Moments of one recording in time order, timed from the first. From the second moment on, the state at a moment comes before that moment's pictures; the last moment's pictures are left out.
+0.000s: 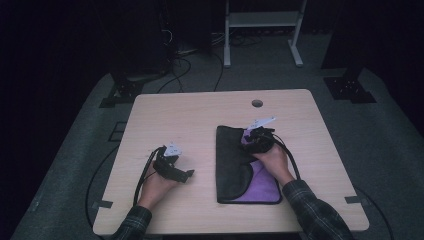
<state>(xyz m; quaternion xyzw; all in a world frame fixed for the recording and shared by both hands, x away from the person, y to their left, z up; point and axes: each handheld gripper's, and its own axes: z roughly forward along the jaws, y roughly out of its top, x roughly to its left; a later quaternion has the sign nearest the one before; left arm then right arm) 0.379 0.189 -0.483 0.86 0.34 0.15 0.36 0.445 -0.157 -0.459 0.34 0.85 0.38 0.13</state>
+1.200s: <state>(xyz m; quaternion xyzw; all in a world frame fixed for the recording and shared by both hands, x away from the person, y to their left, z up) 0.378 0.189 -0.483 0.86 0.34 0.15 0.36 0.490 -0.221 -0.459 0.41 0.81 0.38 0.18</state>
